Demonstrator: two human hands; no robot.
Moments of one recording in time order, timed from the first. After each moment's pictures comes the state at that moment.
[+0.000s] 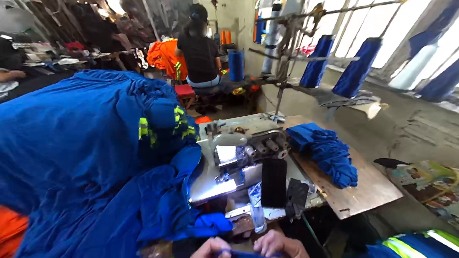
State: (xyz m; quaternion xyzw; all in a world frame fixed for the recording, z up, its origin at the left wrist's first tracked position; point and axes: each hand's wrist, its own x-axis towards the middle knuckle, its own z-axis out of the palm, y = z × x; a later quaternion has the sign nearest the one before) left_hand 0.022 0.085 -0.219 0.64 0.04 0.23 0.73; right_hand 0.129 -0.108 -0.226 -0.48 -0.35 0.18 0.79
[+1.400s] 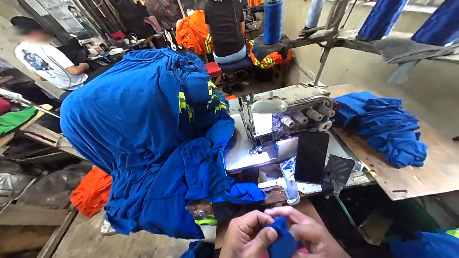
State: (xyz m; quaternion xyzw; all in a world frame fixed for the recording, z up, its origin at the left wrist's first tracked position) left_hand 0.004 0.084 -0.158 0.68 0.01 0.14 0.72; right_hand 0.123 -0.093 -0.220 -0.49 -0.52 0.18 0.67
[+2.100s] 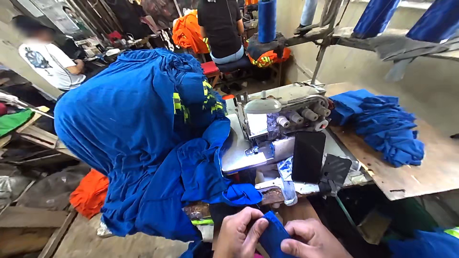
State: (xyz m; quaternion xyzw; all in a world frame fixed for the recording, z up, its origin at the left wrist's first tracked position) left_hand 0.014 0.094 -0.180 0.82 0.01 0.18 0.54; right_hand 0.124 -0.109 -0.210 -0.60 -0.41 0.29 0.63
